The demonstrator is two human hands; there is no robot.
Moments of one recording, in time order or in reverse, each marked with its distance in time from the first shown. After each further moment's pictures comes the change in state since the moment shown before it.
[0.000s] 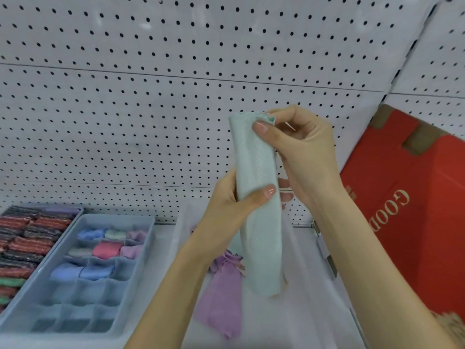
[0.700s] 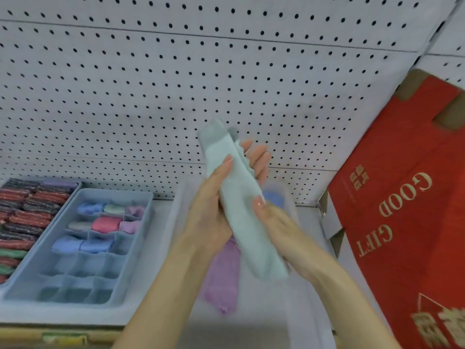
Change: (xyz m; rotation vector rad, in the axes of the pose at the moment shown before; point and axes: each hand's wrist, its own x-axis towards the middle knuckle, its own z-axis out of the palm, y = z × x) left_hand 0.006 -0.033 -0.002 -0.658 0.157 -0.121; right_hand -0.087 0.073 -0.030 -0.099 -0.351 0.682
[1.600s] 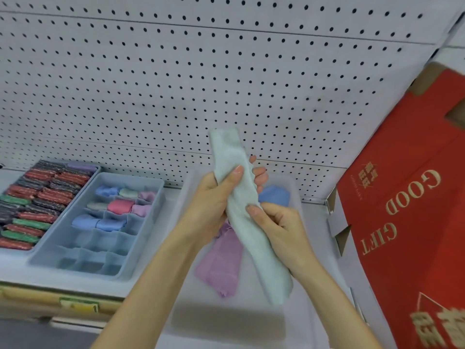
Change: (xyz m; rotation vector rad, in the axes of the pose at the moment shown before) left_hand -0.019 -0.008 -0.015 0.602 0.196 -0.041; right_hand -0.009 0.035 -0.003 -0.058 0.169 -0.219
